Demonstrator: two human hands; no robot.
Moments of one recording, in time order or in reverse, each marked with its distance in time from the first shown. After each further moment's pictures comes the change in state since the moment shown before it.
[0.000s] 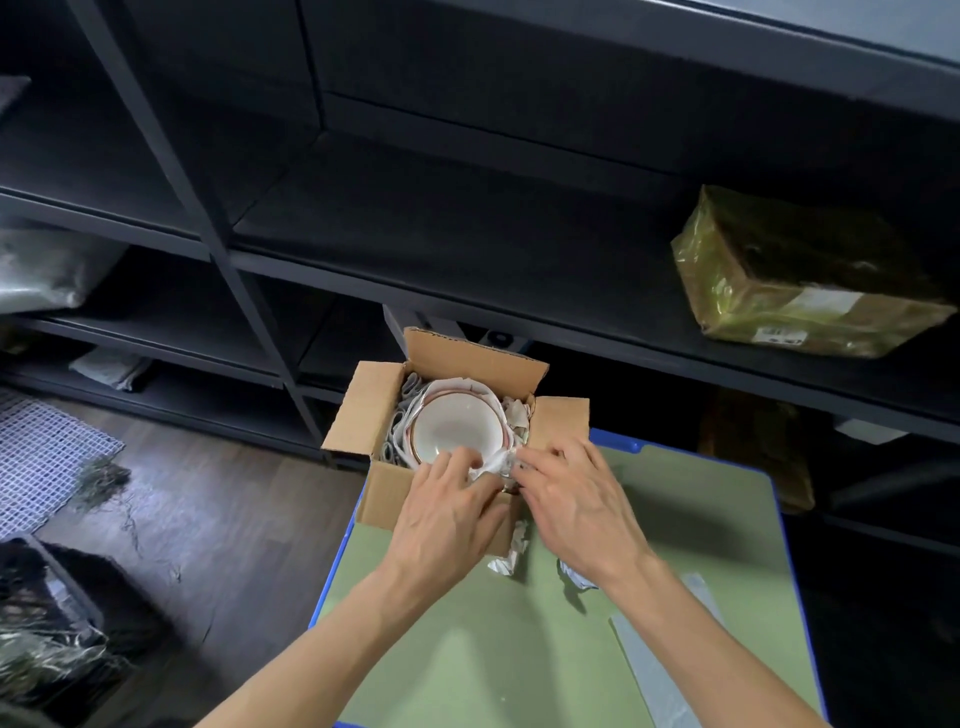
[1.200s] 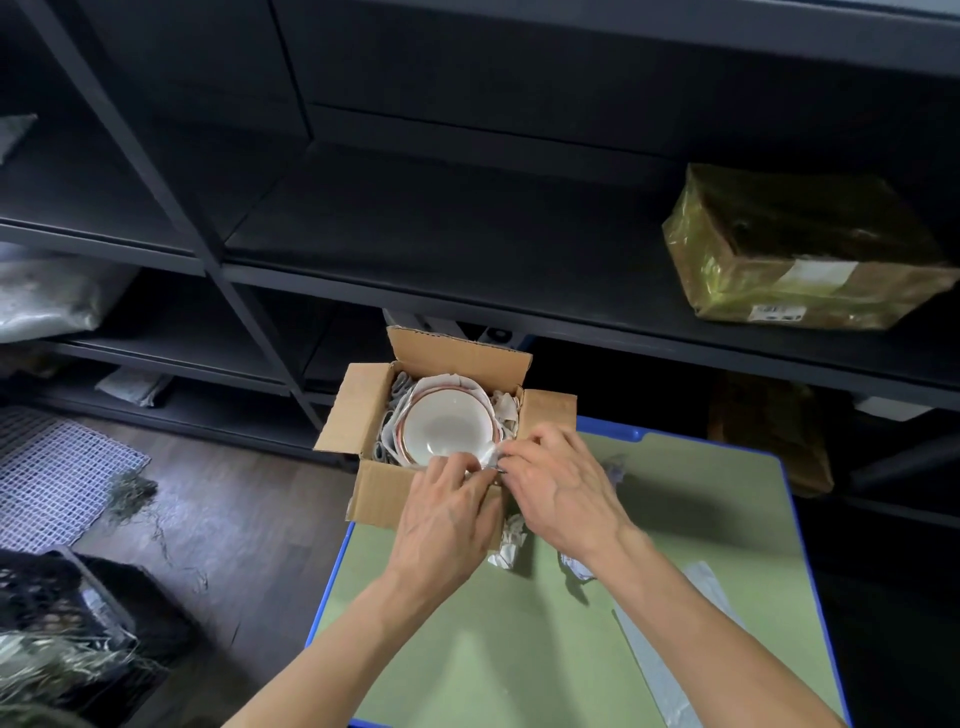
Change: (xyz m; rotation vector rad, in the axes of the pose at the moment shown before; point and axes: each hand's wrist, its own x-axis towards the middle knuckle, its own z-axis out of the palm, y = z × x) left_hand -0.001 0.021 0.003 -0.001 -0.037 -0.076; right_hand 0.008 0.007 0.005 0.076 -0.080 0.009
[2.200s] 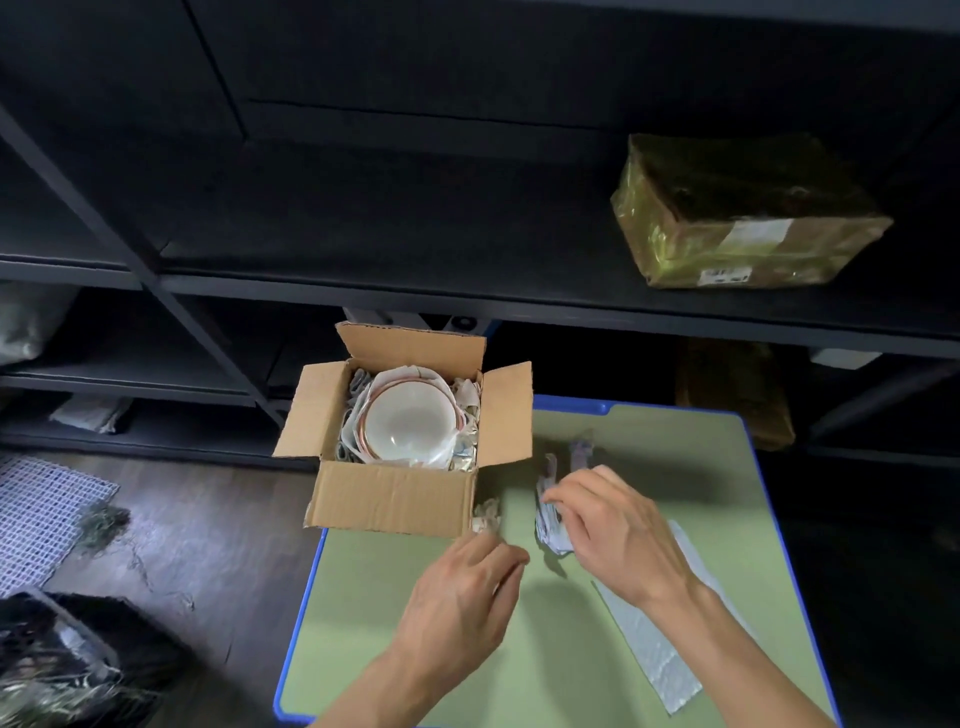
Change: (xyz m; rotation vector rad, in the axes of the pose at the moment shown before) left_hand -0.057 0.043 0.015 -0.273 -0.145 0.214; right_hand -0.098 0.028 -0.002 0.231 0.074 0.275
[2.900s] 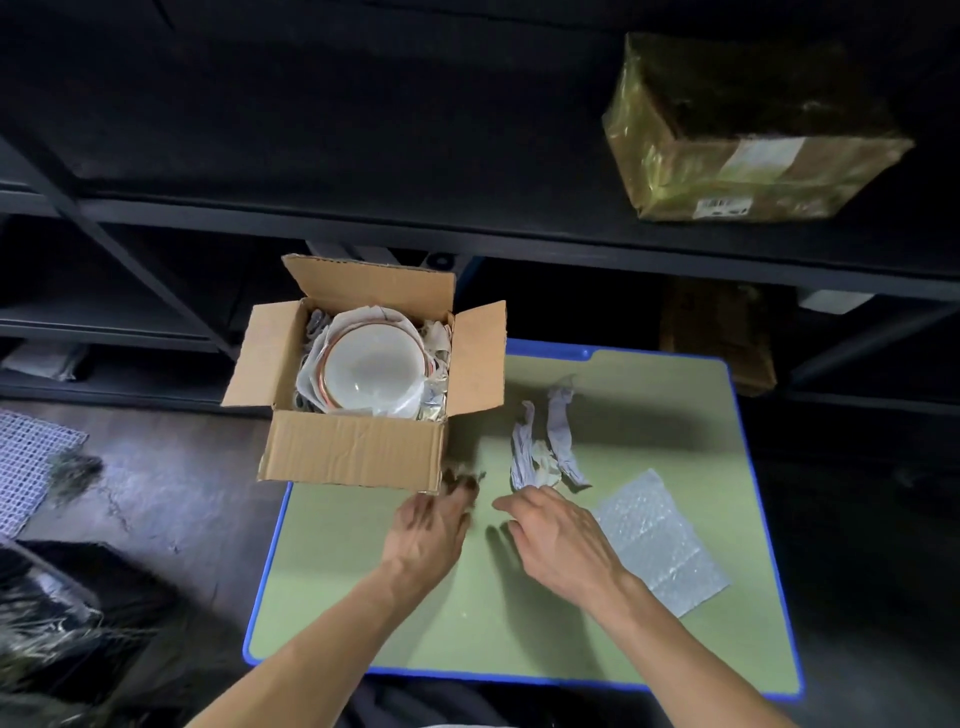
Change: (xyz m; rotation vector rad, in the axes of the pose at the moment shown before) left_hand 0.012 -0.049 0.060 0.288 -0.389 -0.337; right_hand -0.037 -0.001 0.068 0.081 -0.402 0.116
